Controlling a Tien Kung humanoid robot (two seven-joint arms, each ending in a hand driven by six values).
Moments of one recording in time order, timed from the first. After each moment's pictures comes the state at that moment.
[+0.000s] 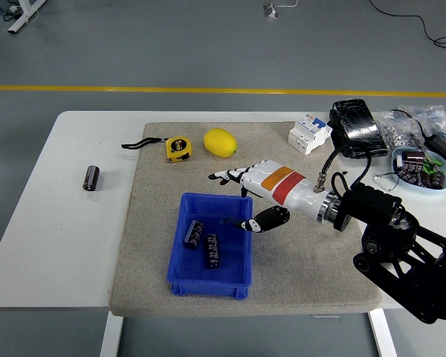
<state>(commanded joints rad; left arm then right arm) -0.18 0.14 -0.46 -0.27 0.55 0.32 0.18 0.65 -0.27 0.77 1.28 -2.04 -0.03 0.22</state>
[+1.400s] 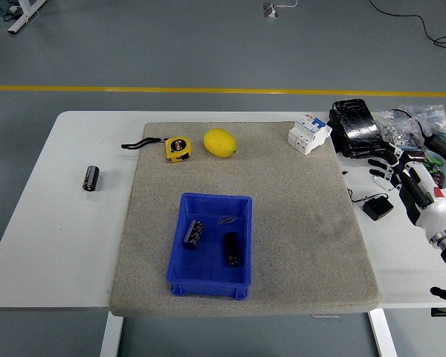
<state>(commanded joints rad) -0.18 0.10 -0.44 -0.27 0.52 0.32 0.17 0.22 -0.30 1.26 1.19 -1.02 -0.01 0.23</state>
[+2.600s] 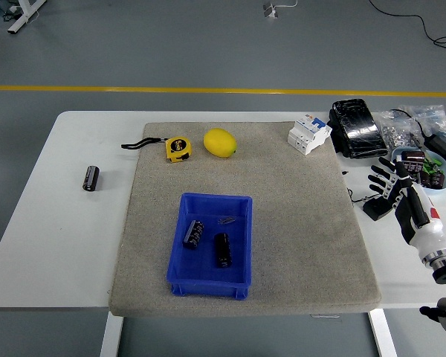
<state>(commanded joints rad) -0.20 0.11 -0.47 -0.27 0.60 0.31 0.19 0.16 -0.22 1.31 1.19 -1.03 -0.03 0.26</state>
